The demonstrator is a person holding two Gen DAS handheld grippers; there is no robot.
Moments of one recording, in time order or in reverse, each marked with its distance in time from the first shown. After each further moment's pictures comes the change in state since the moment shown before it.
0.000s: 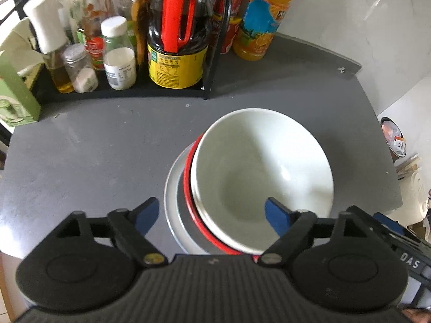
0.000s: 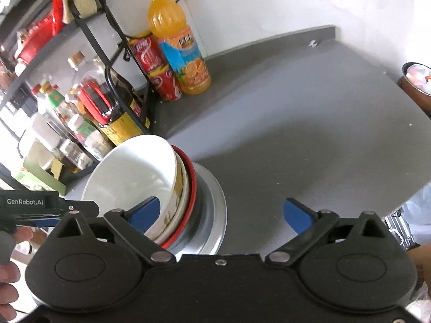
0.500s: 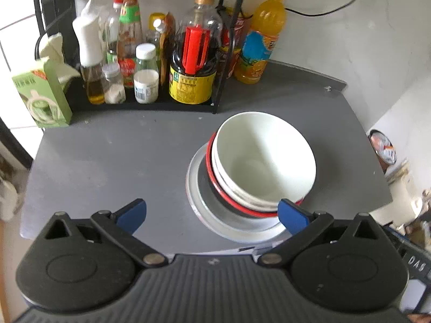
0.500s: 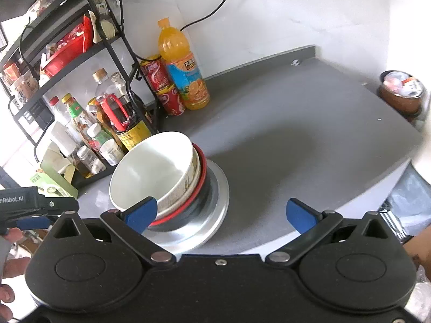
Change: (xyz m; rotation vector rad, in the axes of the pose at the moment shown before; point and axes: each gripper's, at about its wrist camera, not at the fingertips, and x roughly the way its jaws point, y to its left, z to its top) left arm -0.077 0.021 -0.054 0.033 -0.139 -0.005; right arm -0.077 0.017 -0.050 0.016 -0.120 -0.040
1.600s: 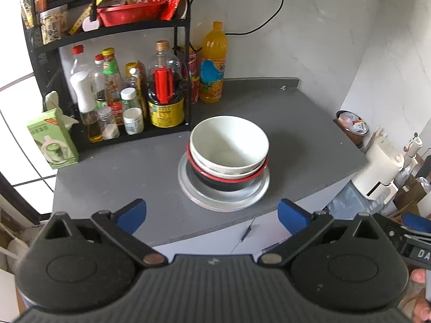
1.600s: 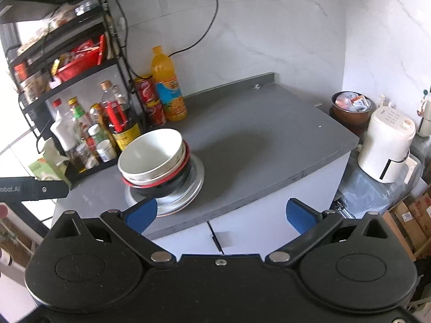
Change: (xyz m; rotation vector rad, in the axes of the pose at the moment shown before) left arm -0.109 -0.011 -0.076 0.235 -0.156 -0.046; right arm -0.126 0.031 -0.064 -0.031 -0.103 -0.151
